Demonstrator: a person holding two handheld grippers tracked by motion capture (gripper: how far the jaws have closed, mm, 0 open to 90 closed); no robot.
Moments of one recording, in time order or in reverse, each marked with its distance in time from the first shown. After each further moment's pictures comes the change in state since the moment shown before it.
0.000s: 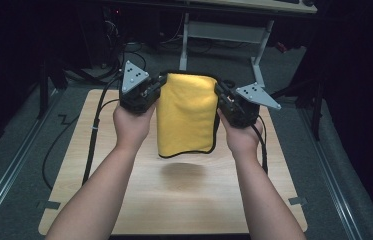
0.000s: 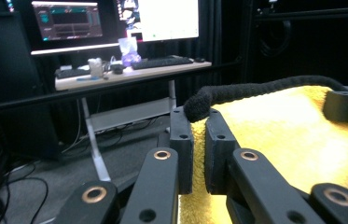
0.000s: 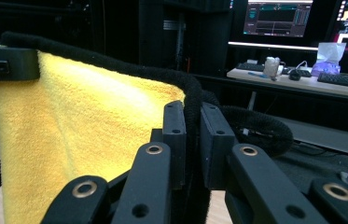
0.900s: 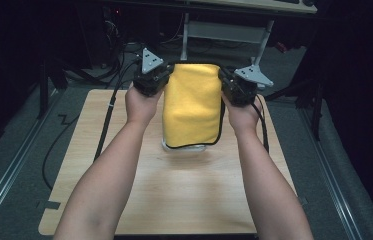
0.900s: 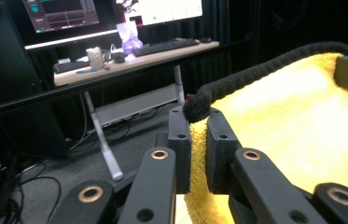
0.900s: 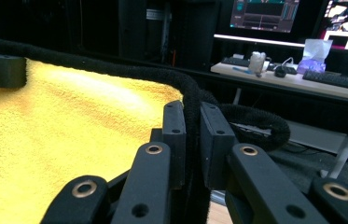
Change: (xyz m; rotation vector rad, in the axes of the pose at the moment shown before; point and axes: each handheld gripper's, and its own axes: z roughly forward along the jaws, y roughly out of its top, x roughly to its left) left arm 0.031 -0.017 0.077 0.077 0.007 0.081; right arm -0.045 -0.010 0.067 0.043 -0.042 -0.049
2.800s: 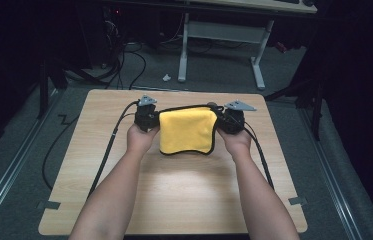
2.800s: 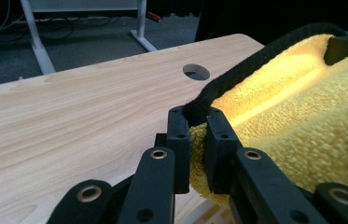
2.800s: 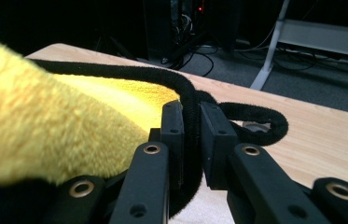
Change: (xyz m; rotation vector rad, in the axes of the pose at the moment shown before) left arm 0.003 -0.151 0.029 0.273 -0.193 -0.298; right arm -0.009 -0.125 0.024 0.296 0.140 0.094
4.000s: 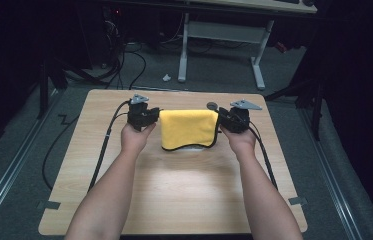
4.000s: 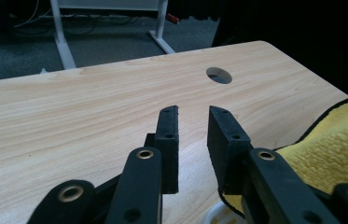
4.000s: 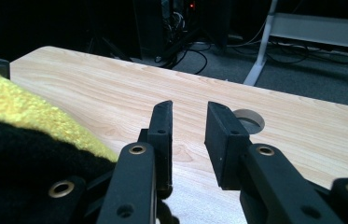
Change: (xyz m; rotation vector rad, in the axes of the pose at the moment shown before) left arm 0.013 0.002 -0.016 -0.010 0.077 -0.045; right arm -0.015 0.001 -0.005 0.005 -0.025 0.039
